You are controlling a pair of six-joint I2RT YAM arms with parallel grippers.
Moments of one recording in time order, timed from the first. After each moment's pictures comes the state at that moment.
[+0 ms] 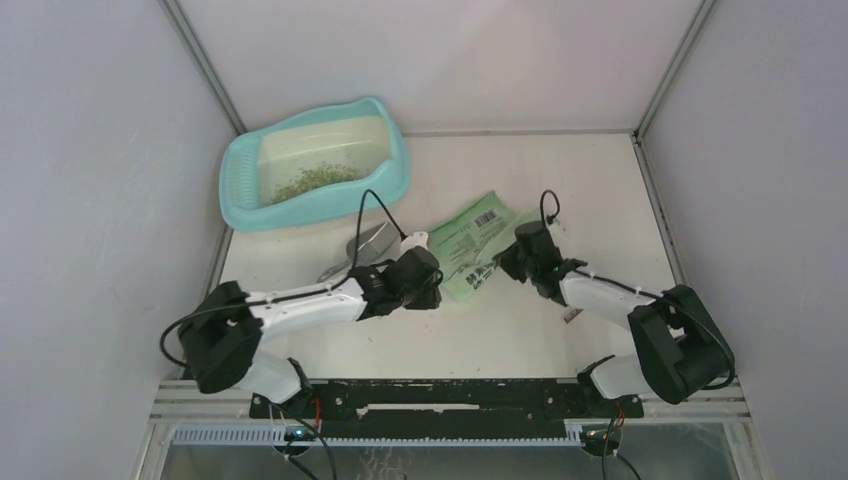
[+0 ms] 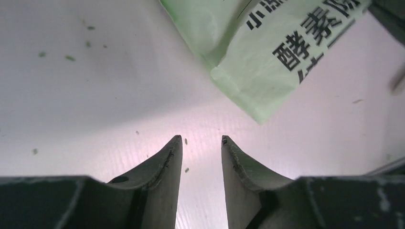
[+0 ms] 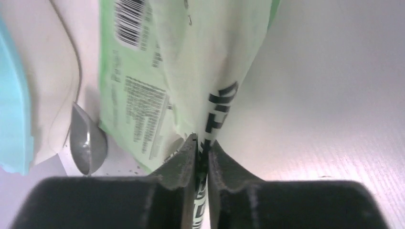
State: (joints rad) left arm -0.97 1.50 0.84 -0.27 -0.23 -0.82; right arm 0.49 1.39 0.53 0.08 0.15 1.20
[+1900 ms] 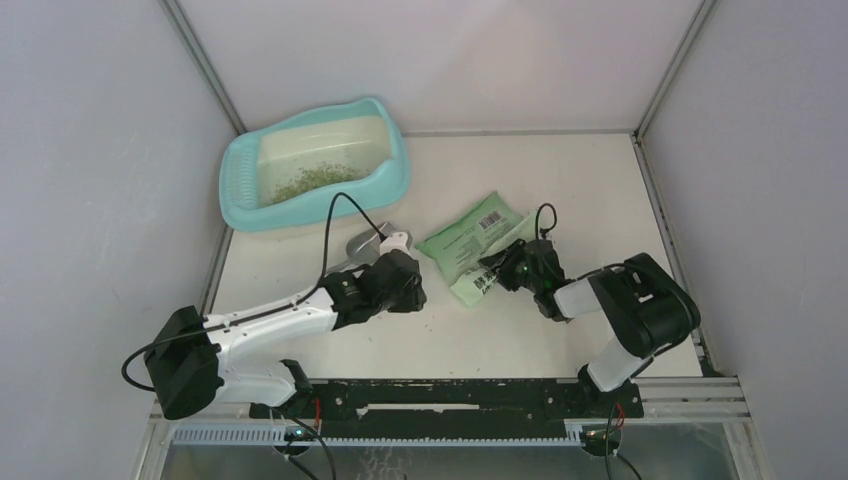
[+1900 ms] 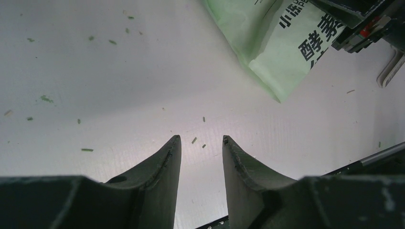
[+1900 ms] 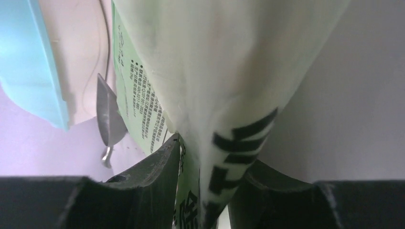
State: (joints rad) left arm -0.95 1.25 0.77 -0.38 -0.25 -0.81; right arm 0.41 1.59 0.39 0.59 -0.12 1.15
